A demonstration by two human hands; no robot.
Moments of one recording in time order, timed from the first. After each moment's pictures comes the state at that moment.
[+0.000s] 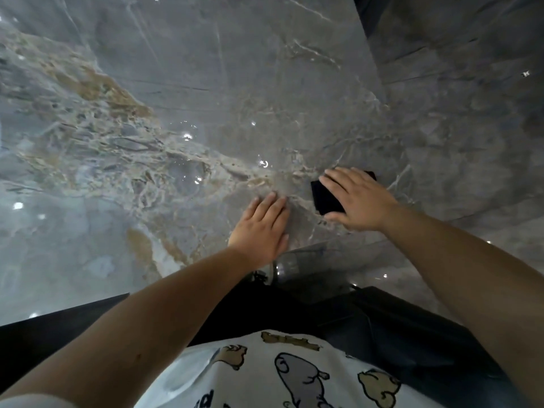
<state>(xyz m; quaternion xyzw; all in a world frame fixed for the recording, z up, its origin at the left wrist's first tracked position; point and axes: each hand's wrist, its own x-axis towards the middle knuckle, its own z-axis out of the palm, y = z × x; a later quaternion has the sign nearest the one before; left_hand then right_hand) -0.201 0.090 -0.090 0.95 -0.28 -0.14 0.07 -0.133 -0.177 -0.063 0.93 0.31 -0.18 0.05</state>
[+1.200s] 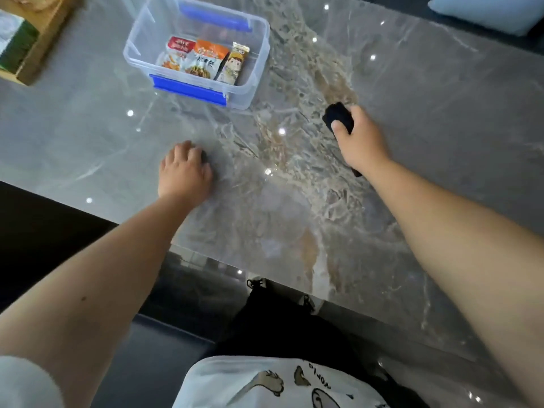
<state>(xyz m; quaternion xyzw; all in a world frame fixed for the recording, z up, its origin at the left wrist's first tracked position) -0.234 0.536 -0.080 0.94 0.32 -0.03 0.11 -0.005 0.277 -0.039 0.93 0.19 -0.13 -0.28</state>
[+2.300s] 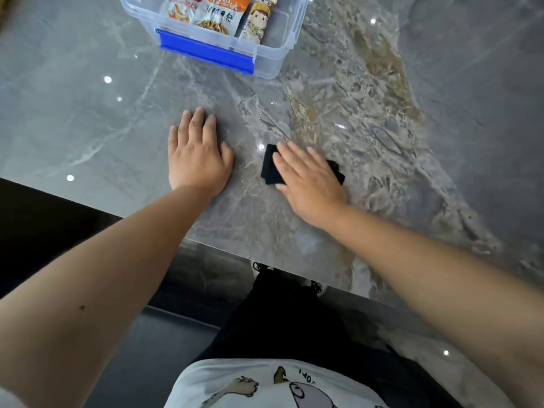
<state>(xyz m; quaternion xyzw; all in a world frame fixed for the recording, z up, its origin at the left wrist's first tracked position) -0.238 0.556 -0.114 0.95 0.30 0.03 0.11 -0.149 0.345 -0.098 0.85 0.52 -0.10 -0.01</state>
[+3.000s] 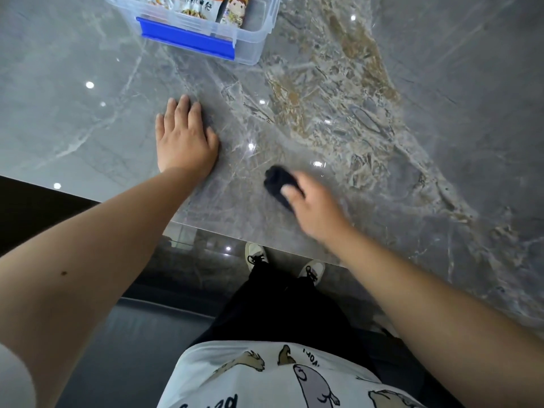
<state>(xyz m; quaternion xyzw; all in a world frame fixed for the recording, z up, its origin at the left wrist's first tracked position) -0.238 0.559 -0.111 0.95 0.29 0.02 0.13 -0.209 0.303 -0.059 0.86 0.24 -0.24 -0.38</state>
